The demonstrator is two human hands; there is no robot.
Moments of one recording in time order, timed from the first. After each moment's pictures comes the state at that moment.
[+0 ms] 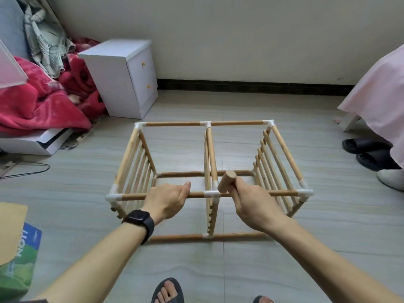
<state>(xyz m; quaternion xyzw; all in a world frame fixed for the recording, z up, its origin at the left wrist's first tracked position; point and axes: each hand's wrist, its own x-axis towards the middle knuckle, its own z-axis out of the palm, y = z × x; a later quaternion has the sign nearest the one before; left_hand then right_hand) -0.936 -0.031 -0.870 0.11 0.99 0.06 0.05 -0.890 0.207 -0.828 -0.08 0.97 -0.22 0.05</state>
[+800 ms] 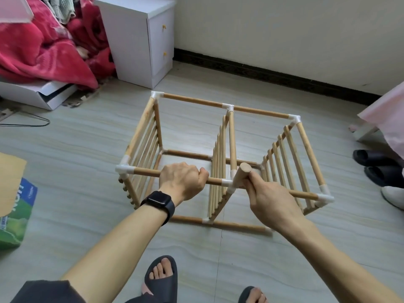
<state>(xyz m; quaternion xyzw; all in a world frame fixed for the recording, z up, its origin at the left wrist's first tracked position) -0.945 -0.029 -0.888 0.06 0.99 0.08 -0.02 -0.896 0.191 -0.838 -0.11 0.98 -0.13 0.02</state>
